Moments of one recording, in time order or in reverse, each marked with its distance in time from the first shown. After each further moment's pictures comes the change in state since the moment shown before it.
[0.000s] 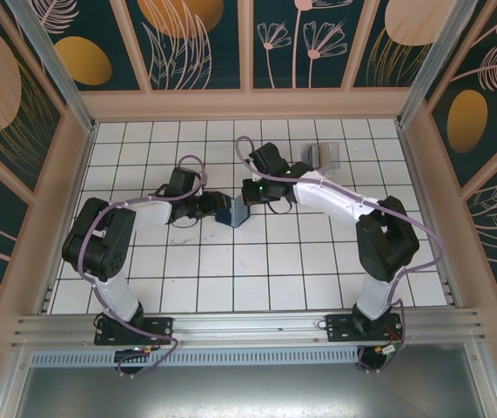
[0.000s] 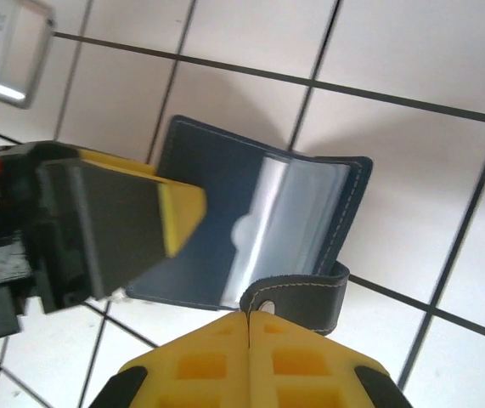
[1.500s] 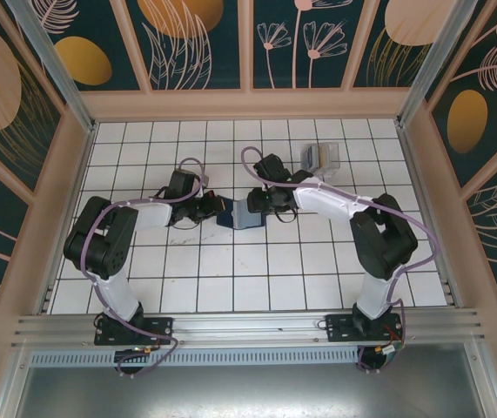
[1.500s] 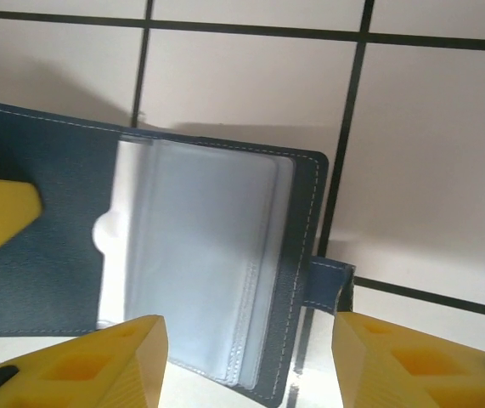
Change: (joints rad) left arm 0.000 0.023 -0.026 0.084 0.097 -0.068; right arm -0.014 0.026 -0.097 0.001 0.134 0.051
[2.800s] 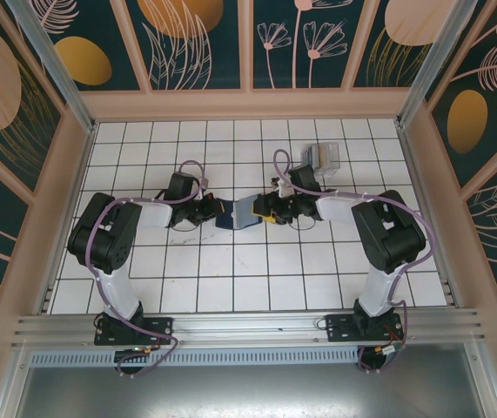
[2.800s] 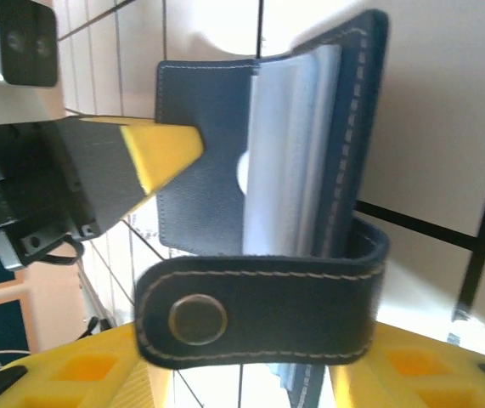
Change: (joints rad) left arm 0.019 0.045 -0.019 0.053 0.026 0.019; right arm -0.211 -0.002 -0.336 0.558 -0.723 0.200
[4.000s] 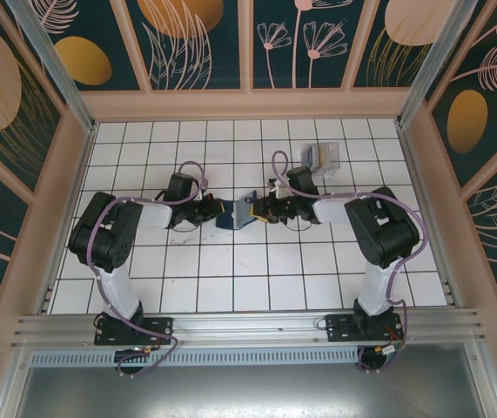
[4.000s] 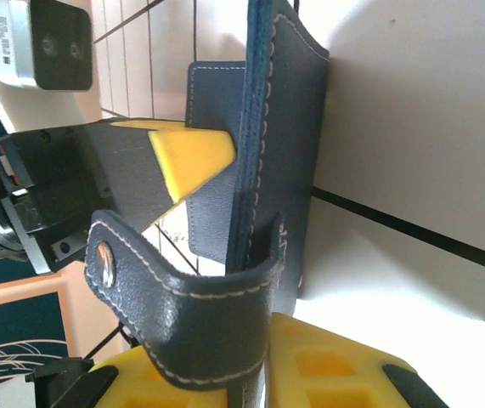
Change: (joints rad) left arm 0.005 0.014 -0.014 0.042 0.023 -0.004; right arm 0.011 0.055 -0.031 0.180 -0.067 0.098
